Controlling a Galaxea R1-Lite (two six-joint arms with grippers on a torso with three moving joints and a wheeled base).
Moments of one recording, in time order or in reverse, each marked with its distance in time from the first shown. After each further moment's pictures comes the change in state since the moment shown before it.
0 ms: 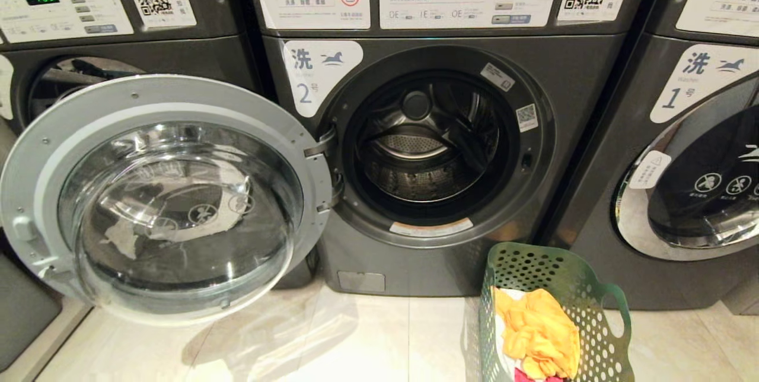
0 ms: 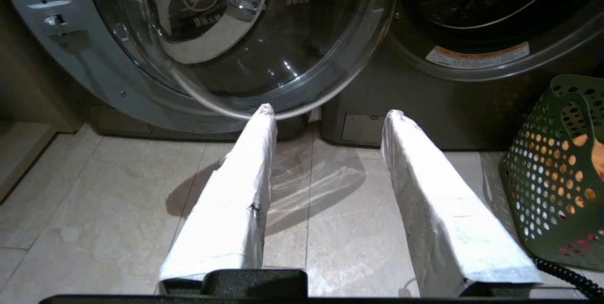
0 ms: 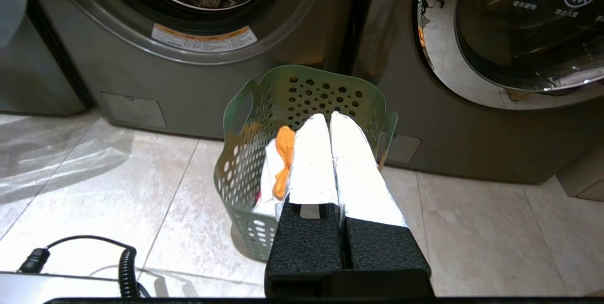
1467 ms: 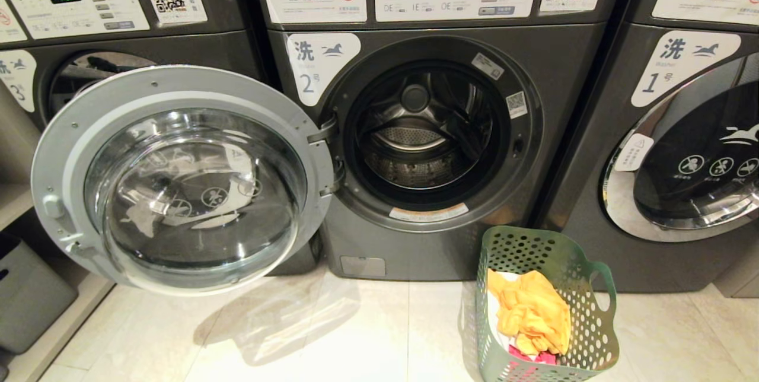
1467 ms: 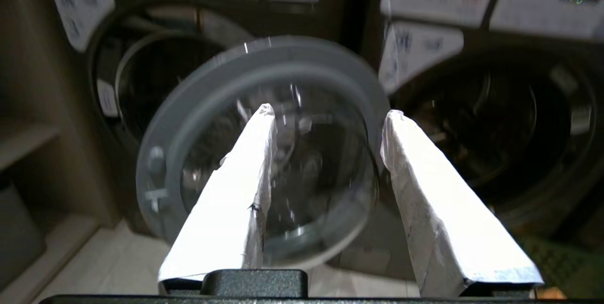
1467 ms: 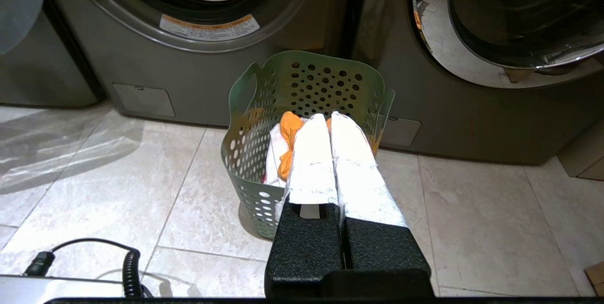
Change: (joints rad) left arm 0.003 0.584 -0.885 0.022 0.097 -0.037; right arm 0.000 0.000 0.000 -0.002 -0.001 0.014
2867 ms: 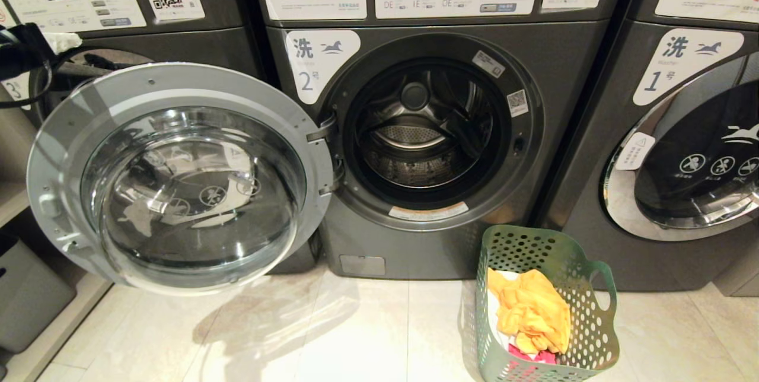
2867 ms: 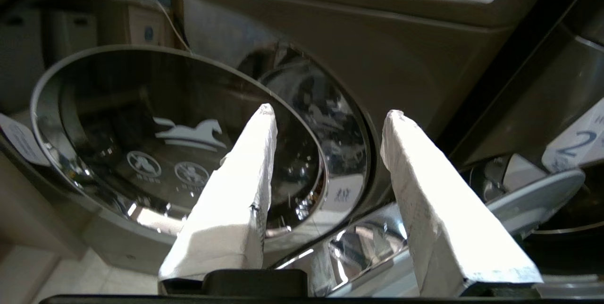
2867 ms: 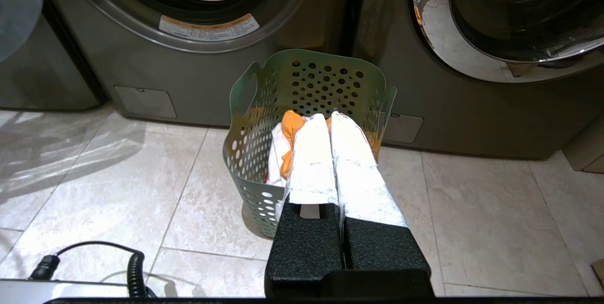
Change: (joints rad) left arm 0.428 1.389 -1.046 -0.102 -0.559 -0.079; right arm 0.000 0.000 0.000 0.000 -0.006 0.023
